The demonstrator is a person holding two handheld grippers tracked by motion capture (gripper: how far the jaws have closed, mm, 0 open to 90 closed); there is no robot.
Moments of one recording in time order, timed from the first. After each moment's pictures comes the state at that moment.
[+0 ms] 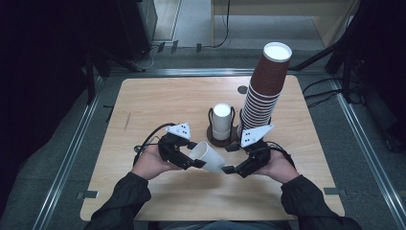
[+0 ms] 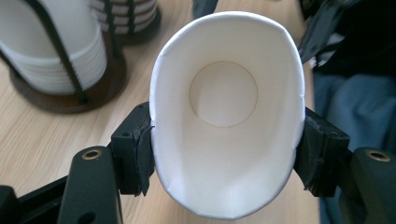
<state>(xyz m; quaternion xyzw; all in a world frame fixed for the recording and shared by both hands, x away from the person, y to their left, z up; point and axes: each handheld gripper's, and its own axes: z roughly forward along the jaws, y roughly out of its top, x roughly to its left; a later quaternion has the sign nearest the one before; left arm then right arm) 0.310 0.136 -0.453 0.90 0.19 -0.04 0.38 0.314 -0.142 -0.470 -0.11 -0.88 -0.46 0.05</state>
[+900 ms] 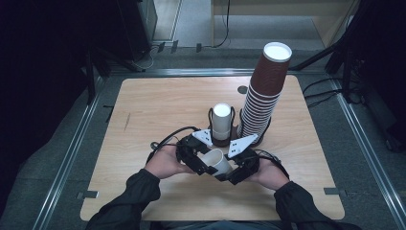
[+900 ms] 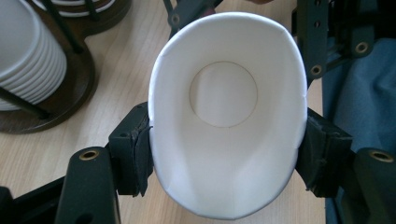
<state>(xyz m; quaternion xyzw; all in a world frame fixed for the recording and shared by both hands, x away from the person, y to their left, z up) 0.309 0.086 -0.453 0.94 0.14 -0.04 0.32 0.303 -0.116 -0.501 -0.11 -0.91 -0.41 0.04</state>
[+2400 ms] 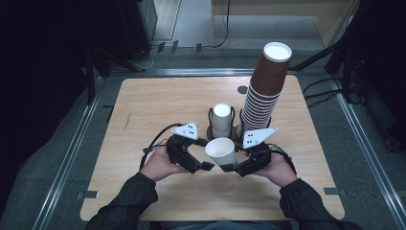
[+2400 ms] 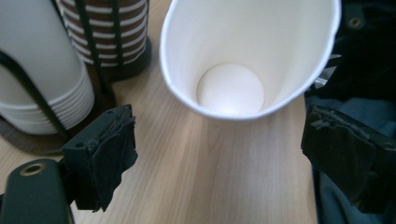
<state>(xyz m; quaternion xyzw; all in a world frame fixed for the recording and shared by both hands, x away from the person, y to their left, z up) 0.305 0.115 -0.445 0.87 0.17 -0.04 0.45 0.307 -0.143 -0.470 -0.12 -0.86 -0.49 0.03</state>
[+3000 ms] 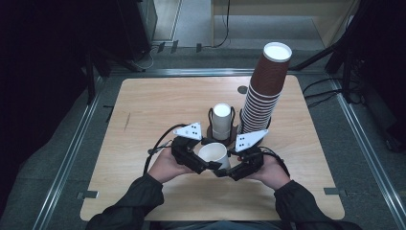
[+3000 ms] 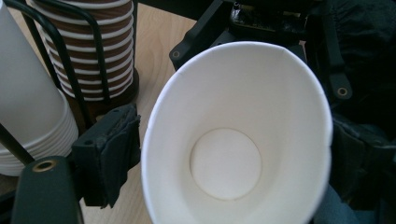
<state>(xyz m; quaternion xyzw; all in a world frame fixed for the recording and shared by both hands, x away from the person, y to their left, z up) 0.300 0.104 -0.443 0.86 0.16 -0.03 0.49 0.302 -0.125 -0.477 -0.11 -0.86 -0.50 0.07</state>
